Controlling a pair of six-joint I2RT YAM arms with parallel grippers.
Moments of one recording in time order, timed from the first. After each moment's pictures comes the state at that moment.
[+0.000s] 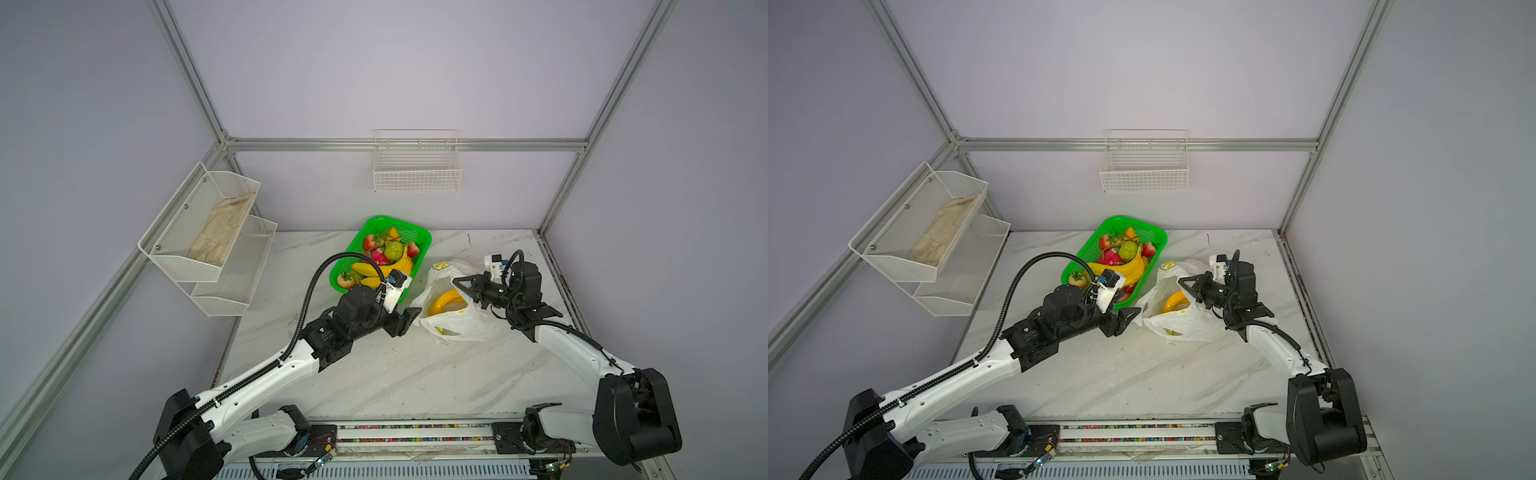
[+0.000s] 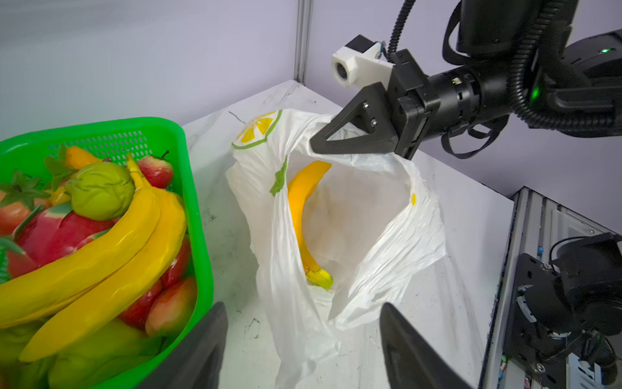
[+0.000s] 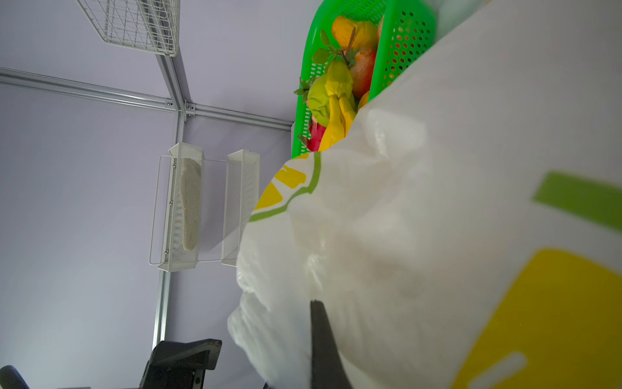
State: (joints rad) left arm -0.78 1.12 0.89 -0.14 0.06 -0.10; right arm 0.20 1.28 0.74 0.18 -0.72 1.09
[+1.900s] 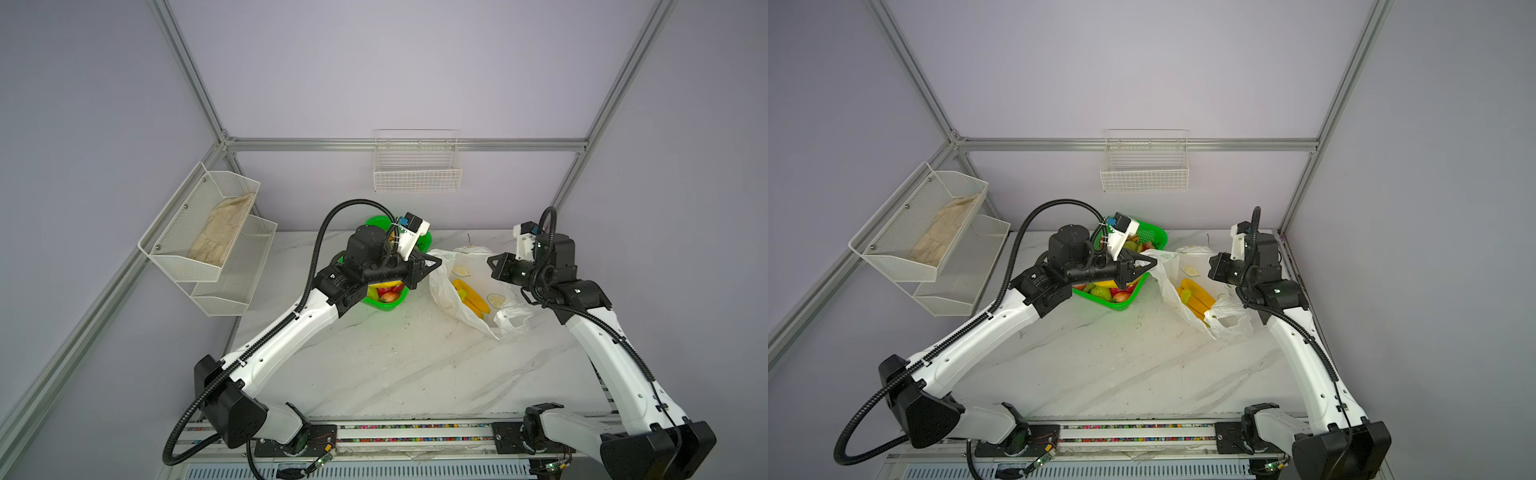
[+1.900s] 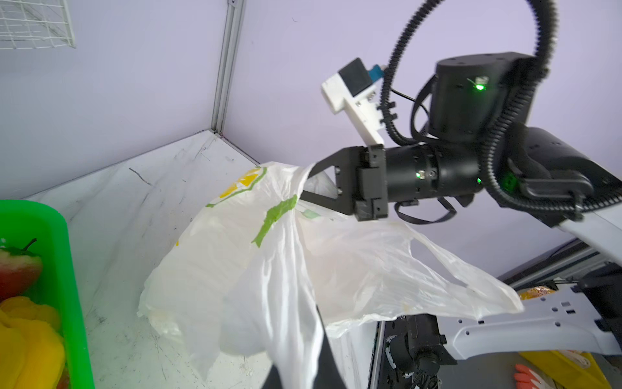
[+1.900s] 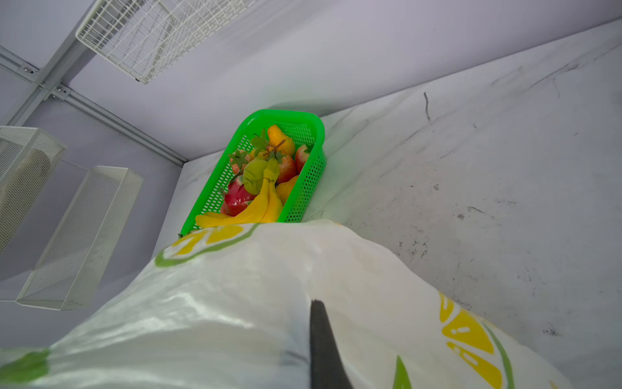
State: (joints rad) left arm -0.65 1.47 1.49 -0.26 0.51 -0.32; right arm 0.19 1.14 1.23 -0.60 -0.23 0.46
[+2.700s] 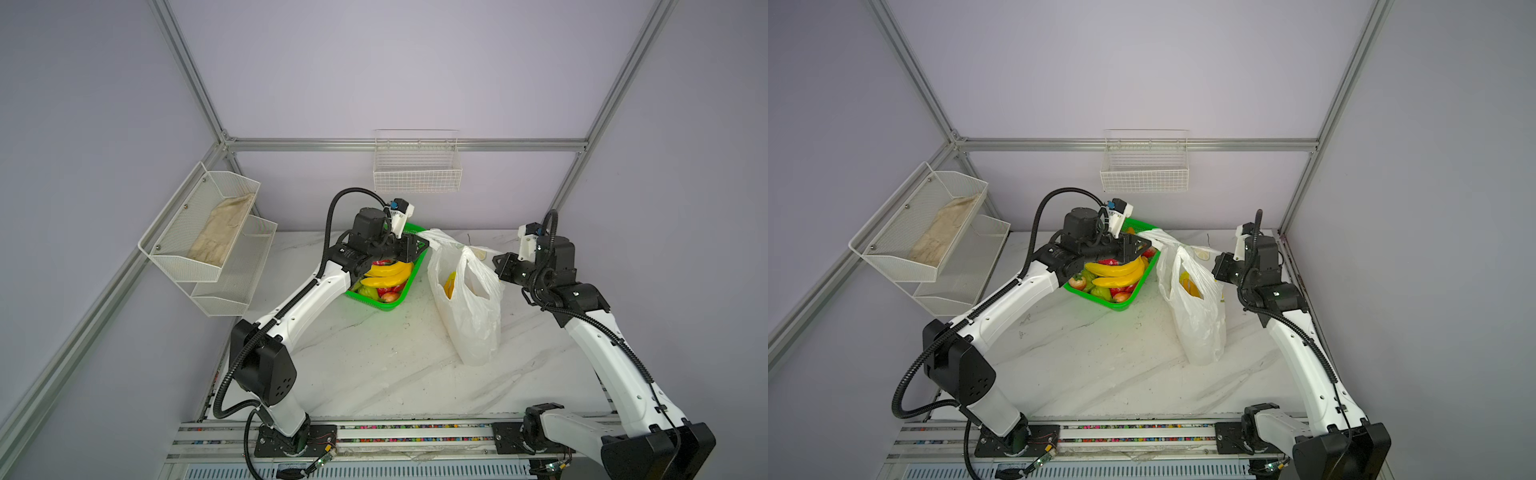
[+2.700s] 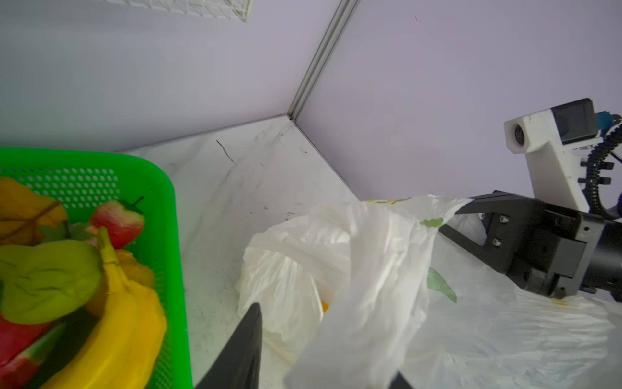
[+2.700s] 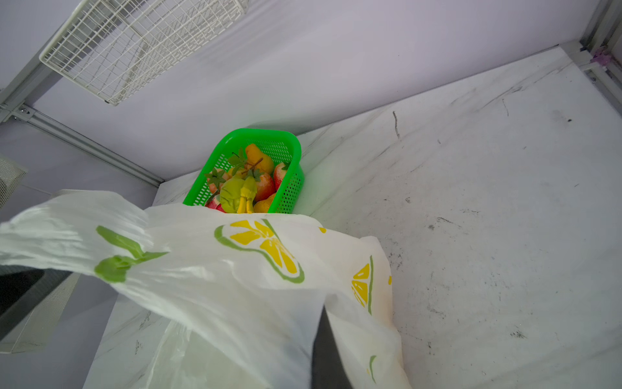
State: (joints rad) left arm -0.50 1.67 1.61 -0.30 0.43 -0.32; right arm 0.18 1.14 1.16 -0.51 -0.17 0.46
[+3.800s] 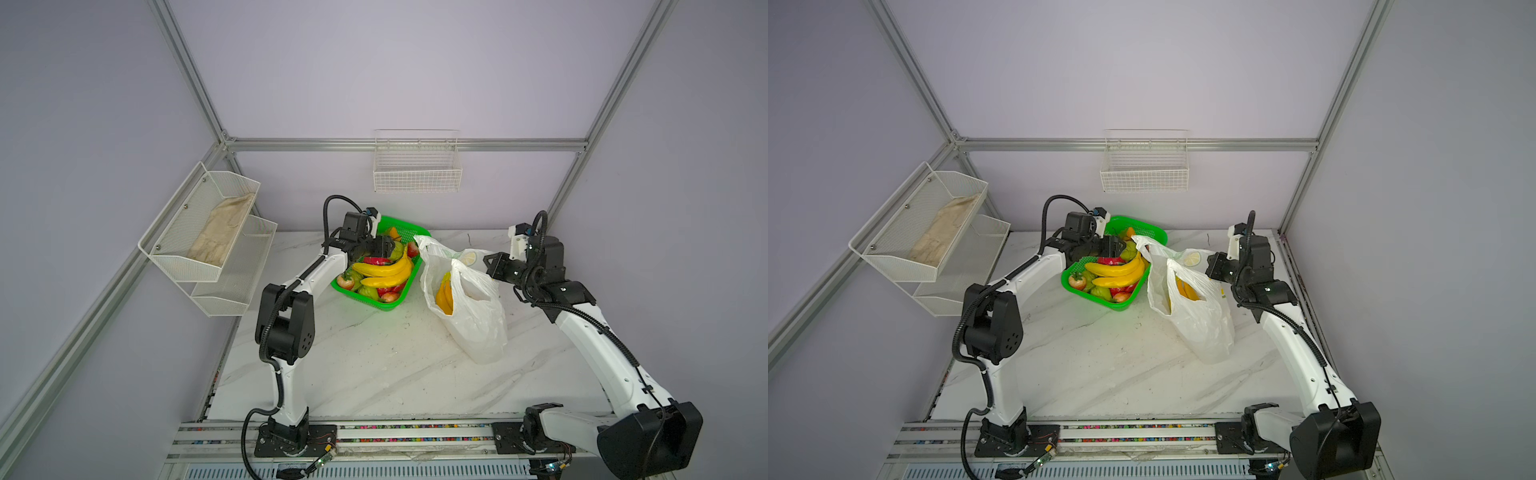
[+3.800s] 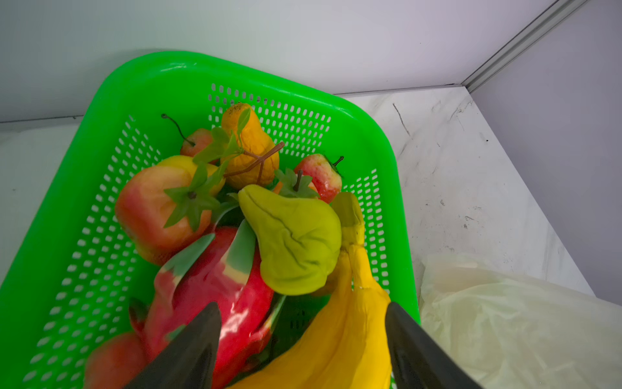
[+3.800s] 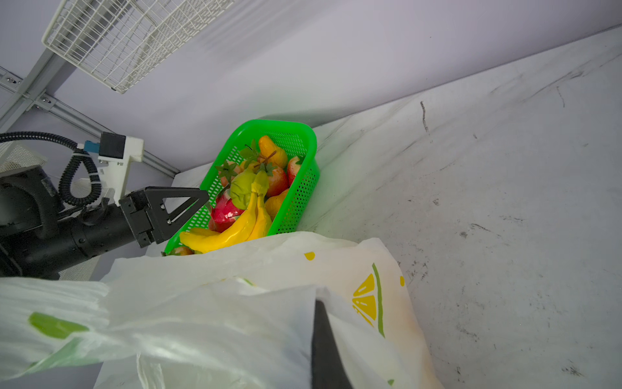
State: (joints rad) left arm -0.31 2.03 1.73 -0.36 0.26 -0.20; right arm 0.18 1.21 1.13 -0.41 -0.24 0.46
